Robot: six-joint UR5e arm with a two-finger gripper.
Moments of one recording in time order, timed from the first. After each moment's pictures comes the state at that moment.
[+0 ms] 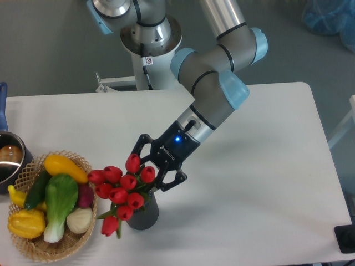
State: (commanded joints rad) arm 2.54 -1.92 -1.75 -0.85 0.52 1.13
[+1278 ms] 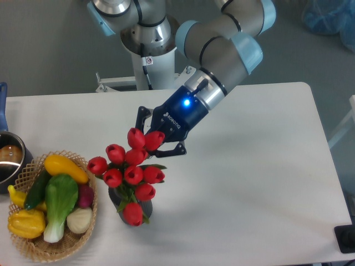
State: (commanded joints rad) arm 2.62 -1.79 -1.69 -0.85 0.30 0.99
